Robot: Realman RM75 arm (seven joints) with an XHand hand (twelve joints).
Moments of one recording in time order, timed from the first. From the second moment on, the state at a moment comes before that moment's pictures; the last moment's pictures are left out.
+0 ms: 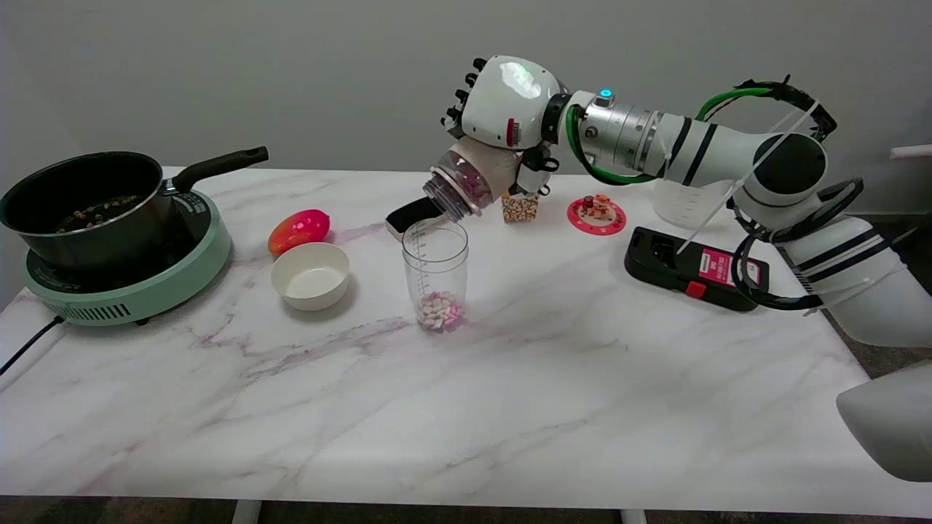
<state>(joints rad) 0.62 -0.91 -1.79 1.51 -1.47 0.68 1.57</state>
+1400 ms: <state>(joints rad) 0.43 -0.89 -1.76 1.54 -1.26 0.40 1.57</state>
